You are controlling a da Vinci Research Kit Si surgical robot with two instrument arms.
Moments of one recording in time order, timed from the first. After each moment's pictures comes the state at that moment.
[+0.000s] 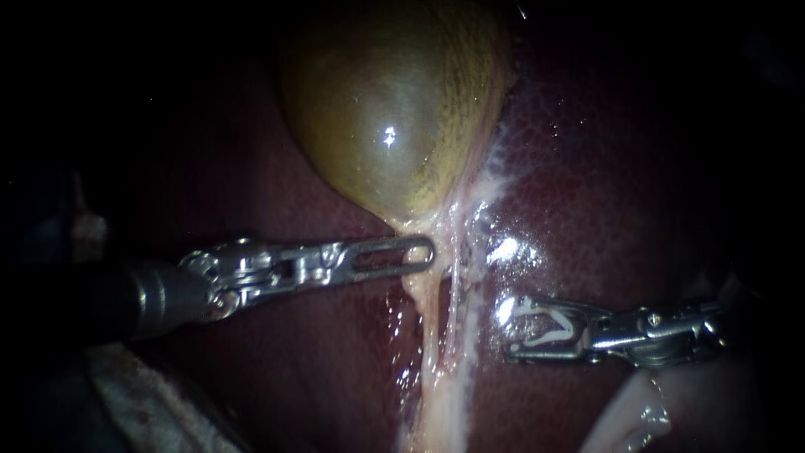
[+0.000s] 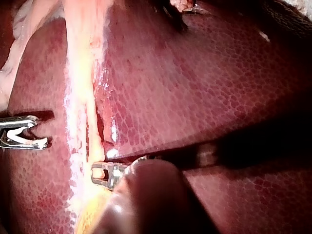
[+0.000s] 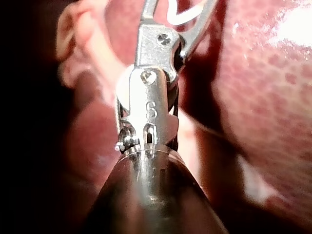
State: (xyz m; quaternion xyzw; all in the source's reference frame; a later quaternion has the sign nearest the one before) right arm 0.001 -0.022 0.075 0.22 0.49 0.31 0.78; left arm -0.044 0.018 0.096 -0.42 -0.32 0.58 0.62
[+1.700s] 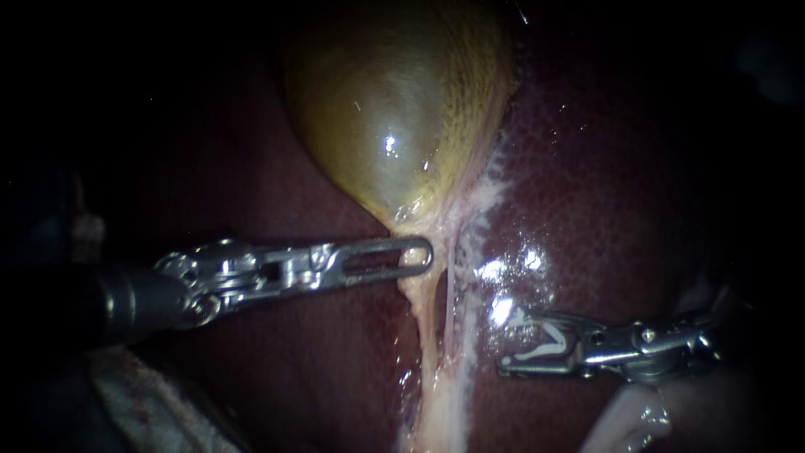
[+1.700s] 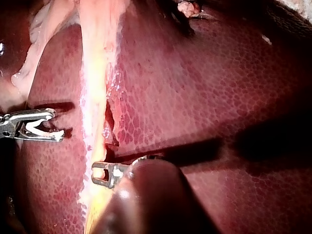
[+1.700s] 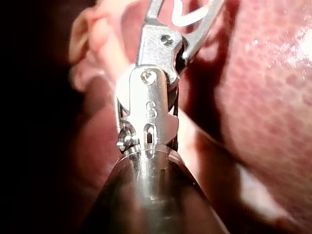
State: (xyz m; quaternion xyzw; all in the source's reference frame) right arm 0.003 -0.024 0.073 0.22 0.50 0.31 0.78; left arm -0.044 0.018 0.090 -0.41 -0.33 0.58 0.62
